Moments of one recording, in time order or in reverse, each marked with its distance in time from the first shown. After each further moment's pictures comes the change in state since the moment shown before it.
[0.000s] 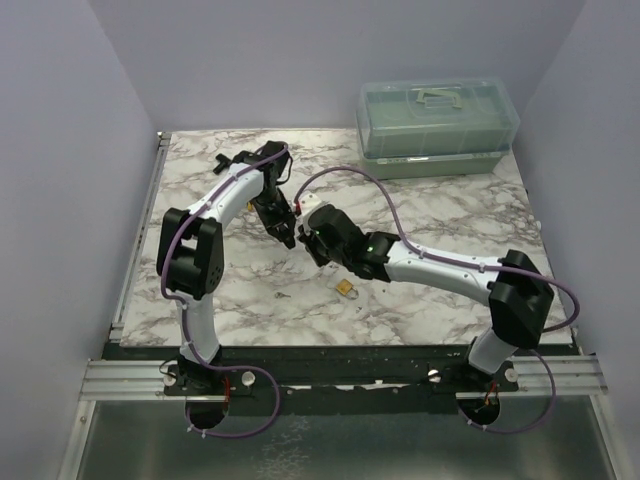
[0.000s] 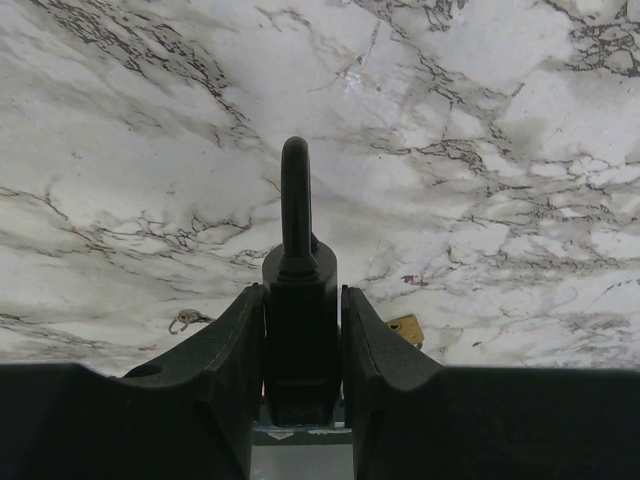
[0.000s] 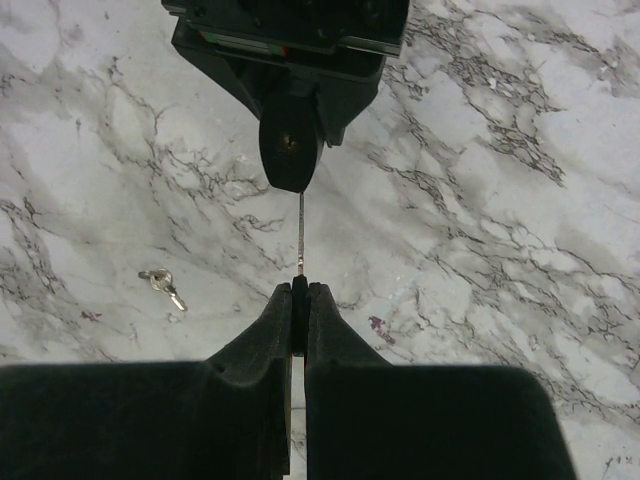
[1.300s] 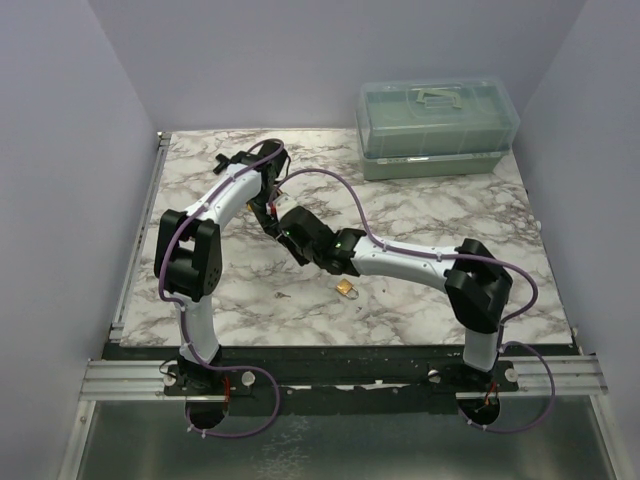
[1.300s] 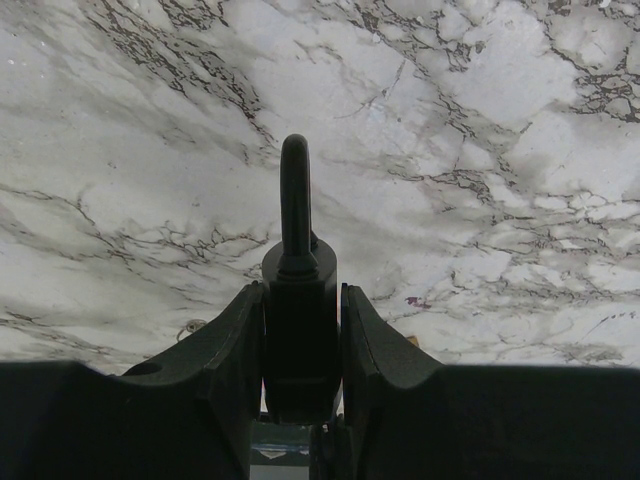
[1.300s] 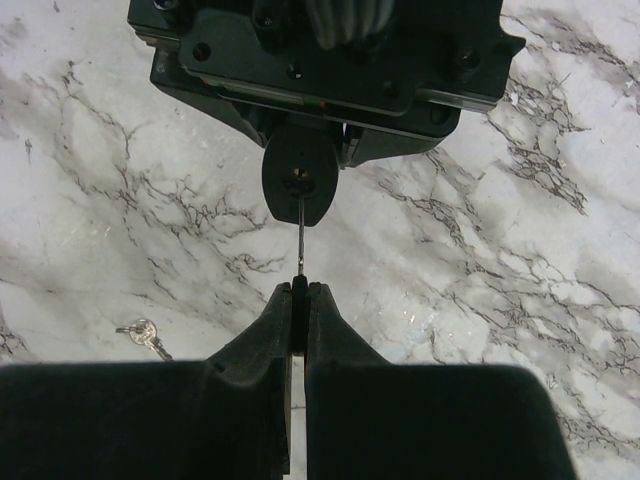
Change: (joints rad) left arm 0.001 -0.021 -0.016 0.011 -0.080 -0.043; right arm 0.040 0.237 0.204 -0.057 0.078 -0.011
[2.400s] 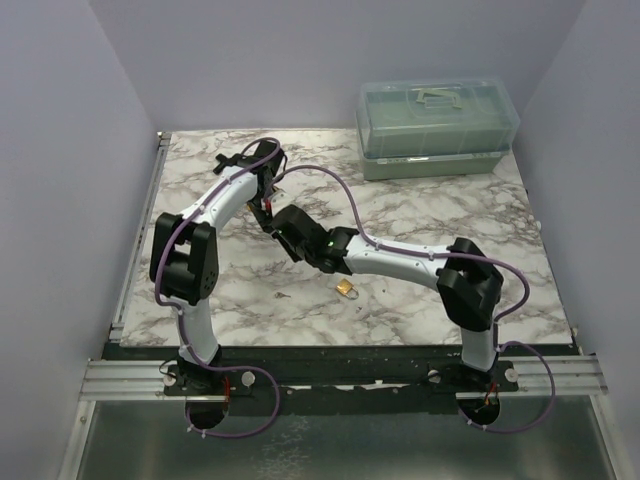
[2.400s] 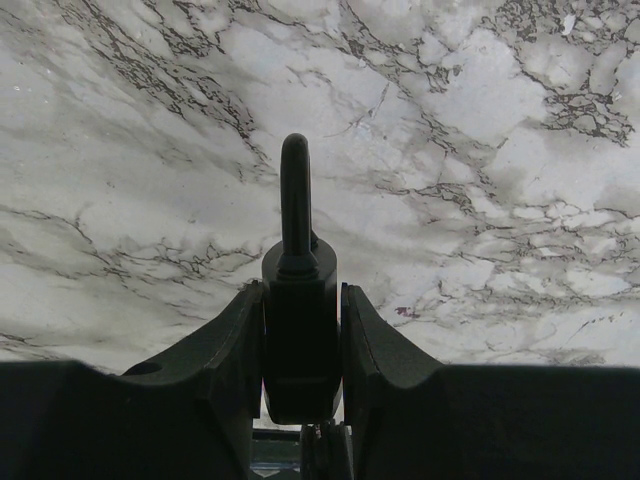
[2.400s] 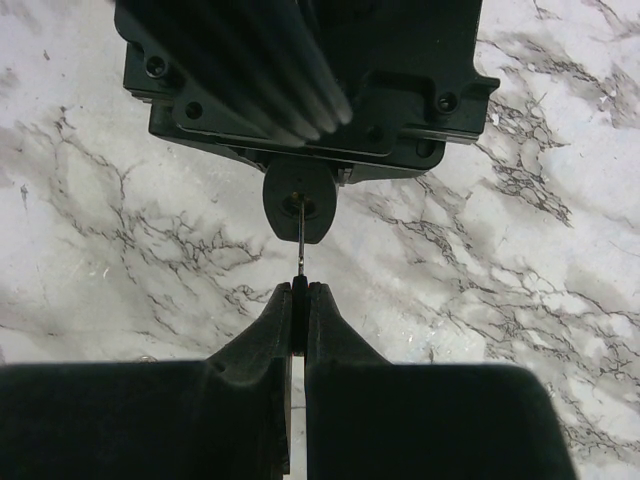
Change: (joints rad) left arm 0.007 -0.035 -0.044 0.065 0.002 -0.001; right arm 0.003 0.044 0.058 0.006 0.063 0.026
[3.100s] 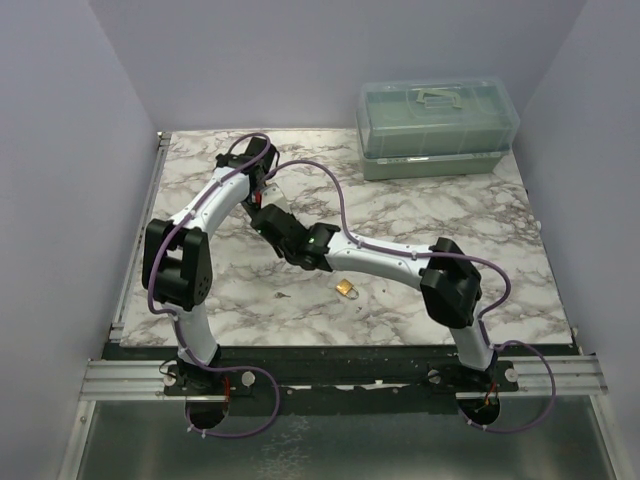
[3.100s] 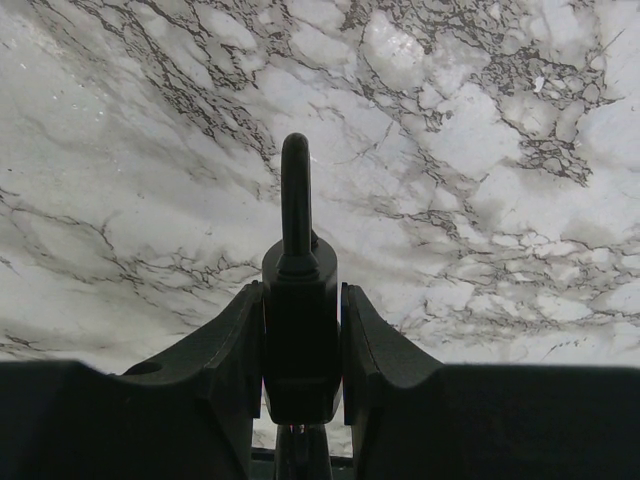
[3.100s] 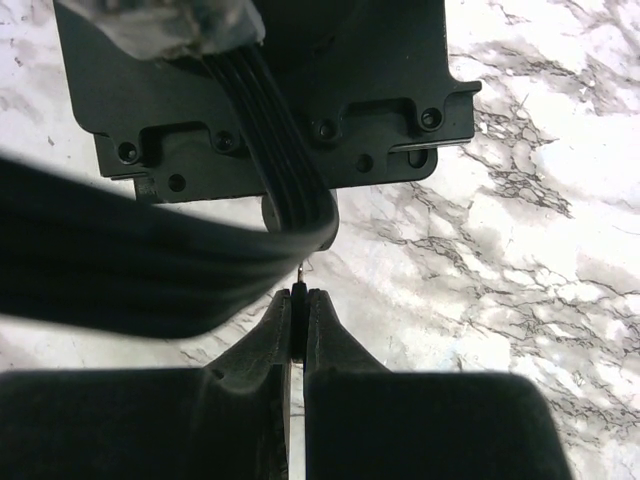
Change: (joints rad) left arm 0.029 -0.058 -0.028 0.027 -0.055 -0.045; right arm 0.037 0.131 0.233 -0.158 0.142 0.165
